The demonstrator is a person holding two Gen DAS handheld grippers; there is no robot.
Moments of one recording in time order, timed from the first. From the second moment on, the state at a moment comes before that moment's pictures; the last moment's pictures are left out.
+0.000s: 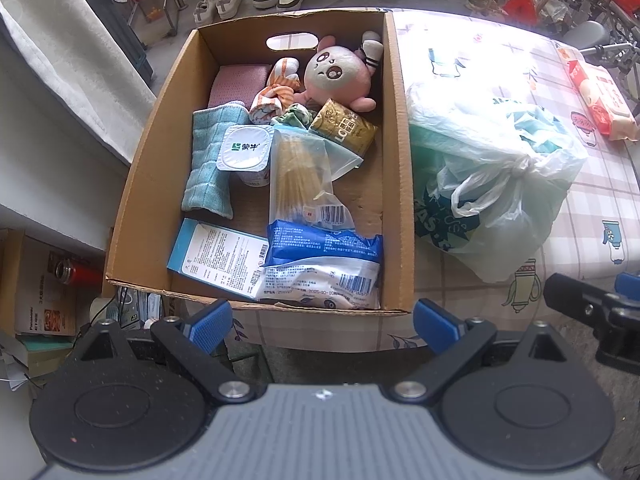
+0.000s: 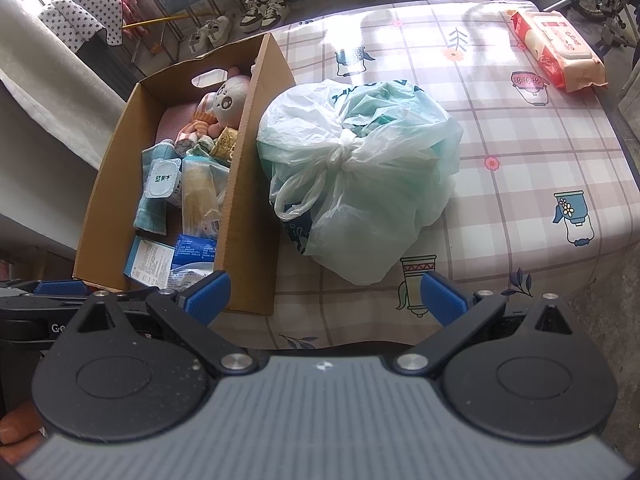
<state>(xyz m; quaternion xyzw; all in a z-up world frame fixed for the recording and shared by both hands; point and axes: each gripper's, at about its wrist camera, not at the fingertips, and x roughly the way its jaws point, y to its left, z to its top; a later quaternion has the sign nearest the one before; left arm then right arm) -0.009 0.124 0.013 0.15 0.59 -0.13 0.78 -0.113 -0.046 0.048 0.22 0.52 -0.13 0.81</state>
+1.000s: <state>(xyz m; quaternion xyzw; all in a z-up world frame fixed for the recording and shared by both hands) -0.006 0.125 0.008 0.15 0.60 -0.13 0.78 -0.108 -0.046 0.044 0.22 0.53 -0.14 0.81</state>
